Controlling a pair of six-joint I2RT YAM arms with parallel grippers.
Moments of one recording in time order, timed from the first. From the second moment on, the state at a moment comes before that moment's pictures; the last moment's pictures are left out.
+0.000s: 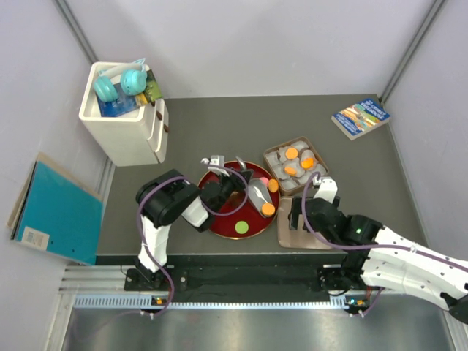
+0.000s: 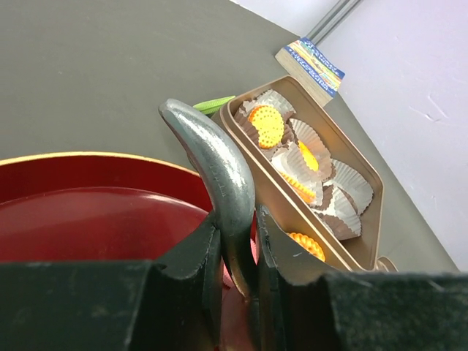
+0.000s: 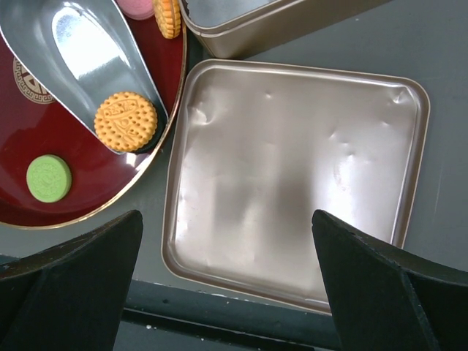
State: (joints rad) left arm -0.71 2.02 0.54 1.52 -0.12 -0.66; right arm 0.98 0.73 0.55 -0.65 0.52 0.76
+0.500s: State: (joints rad) left arm -0.58 1.89 0.43 1.41 -0.14 -0.78; right arm 0.98 0.71 0.56 -0.65 0.53 0.76
